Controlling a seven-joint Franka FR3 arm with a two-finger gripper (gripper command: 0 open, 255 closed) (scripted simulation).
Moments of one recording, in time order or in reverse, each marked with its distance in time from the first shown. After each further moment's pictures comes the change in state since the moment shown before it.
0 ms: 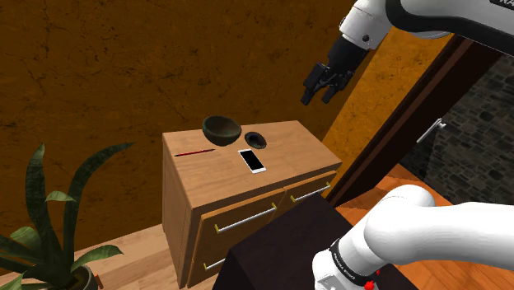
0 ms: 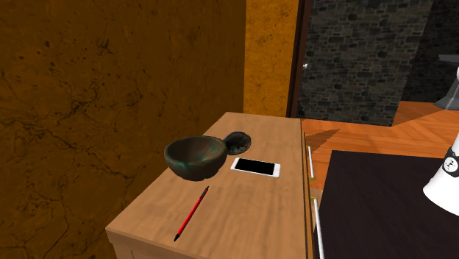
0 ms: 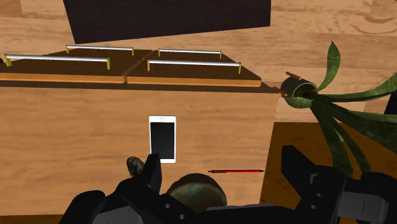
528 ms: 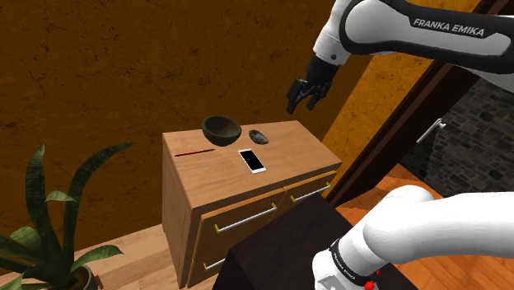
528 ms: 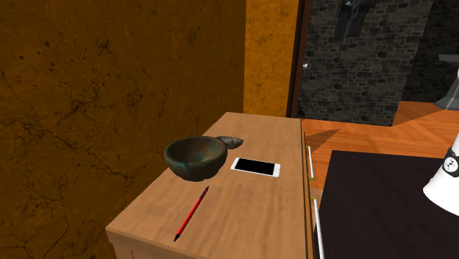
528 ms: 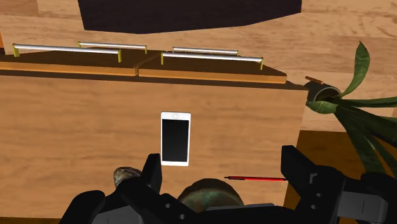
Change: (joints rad) arm -0.024 0.154 -0.010 -0.040 -0.057 0.146 -0.041
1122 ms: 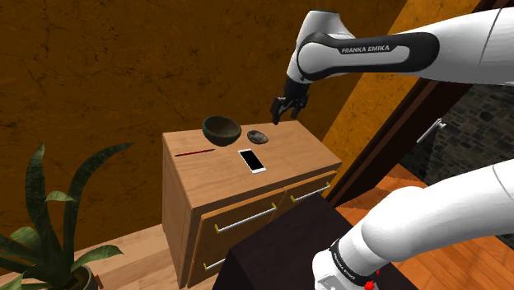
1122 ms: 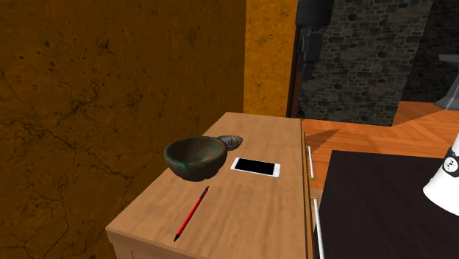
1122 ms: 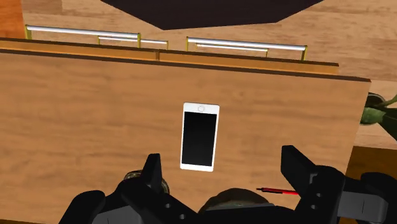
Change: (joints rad) arm -0.047 0.284 -0.016 0.010 -0.099 0.209 -0.038
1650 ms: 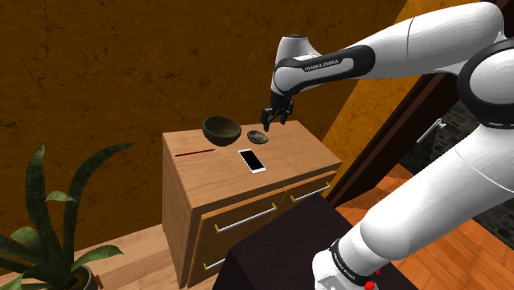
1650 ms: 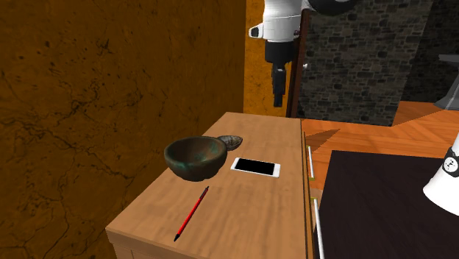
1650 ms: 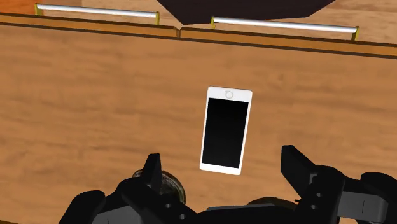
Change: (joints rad) arm -0.037 0.292 -0.011 0.103 -0.103 0.134 0.005
